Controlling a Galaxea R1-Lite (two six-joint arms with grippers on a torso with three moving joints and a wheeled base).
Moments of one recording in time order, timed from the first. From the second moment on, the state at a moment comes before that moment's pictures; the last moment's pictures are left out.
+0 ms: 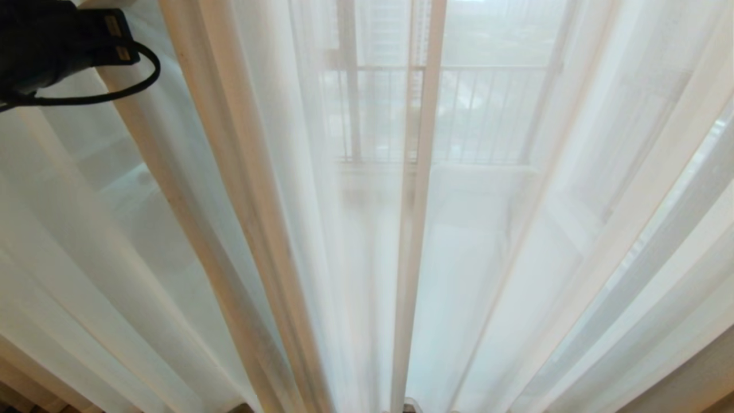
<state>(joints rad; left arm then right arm) -0.07 1.58 -1.47 -0.26 0.19 0.04 0.00 0.00 0.00 0.00 0.01 -0.01</state>
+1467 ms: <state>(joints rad) -0.10 1.55 -1.46 -0.27 0.19 0.04 0.00 0.00 0.00 0.00 0.01 -0.01</state>
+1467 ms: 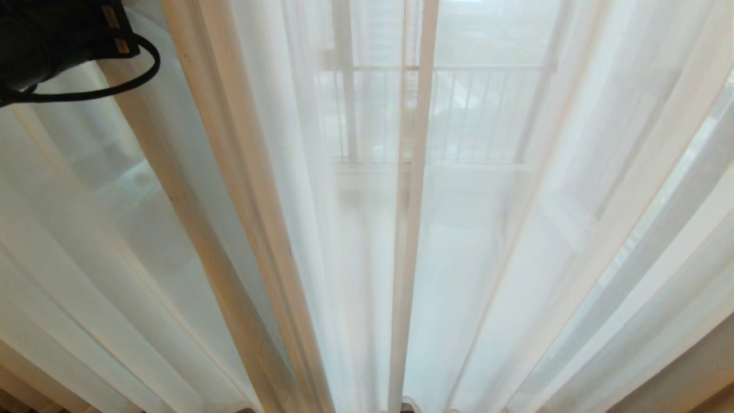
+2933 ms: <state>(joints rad) -0.09 1.56 -1.46 -0.27 0.18 0.06 0.00 0.00 0.00 0.00 0.01 -0.01</state>
